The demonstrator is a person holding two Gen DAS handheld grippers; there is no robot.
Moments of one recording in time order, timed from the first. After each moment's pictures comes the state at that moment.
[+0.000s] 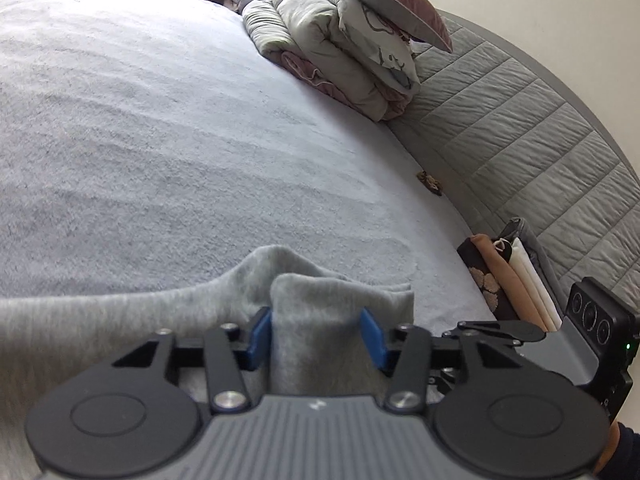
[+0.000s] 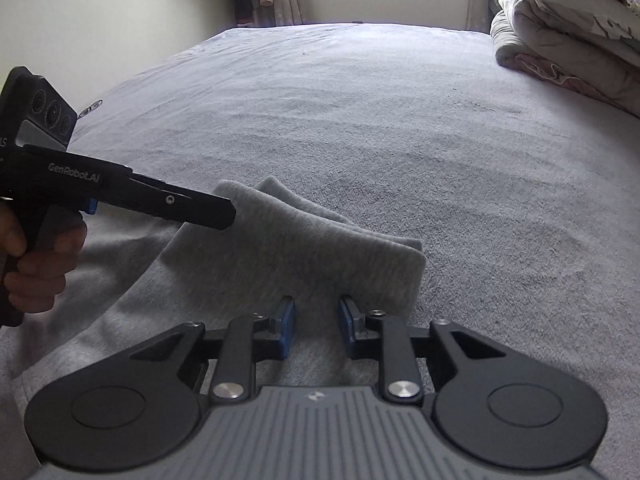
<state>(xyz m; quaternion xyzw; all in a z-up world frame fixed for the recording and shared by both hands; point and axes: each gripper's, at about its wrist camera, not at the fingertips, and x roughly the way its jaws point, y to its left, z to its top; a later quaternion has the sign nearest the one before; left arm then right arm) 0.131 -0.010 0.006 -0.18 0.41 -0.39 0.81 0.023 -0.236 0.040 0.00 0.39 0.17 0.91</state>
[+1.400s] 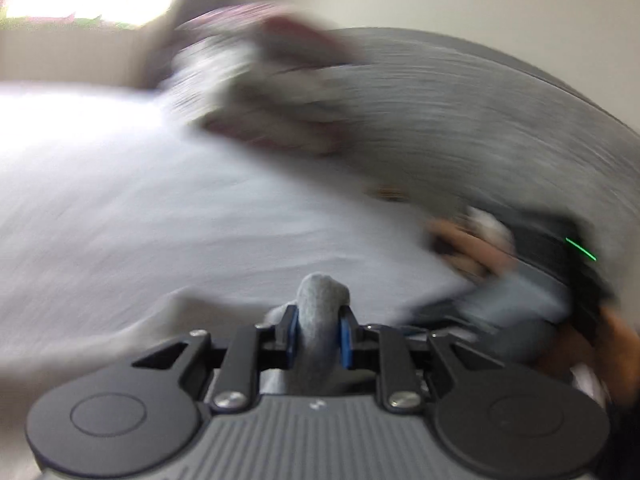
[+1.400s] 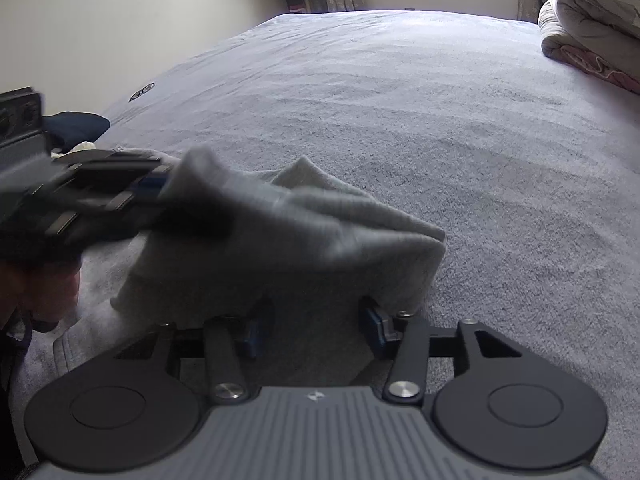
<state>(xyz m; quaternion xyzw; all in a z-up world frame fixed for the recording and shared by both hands) 0.069 -0.040 0.037 -0.11 0.31 -0.36 0.87 0.018 -0.260 0.038 0.01 0.40 0.25 0.88</state>
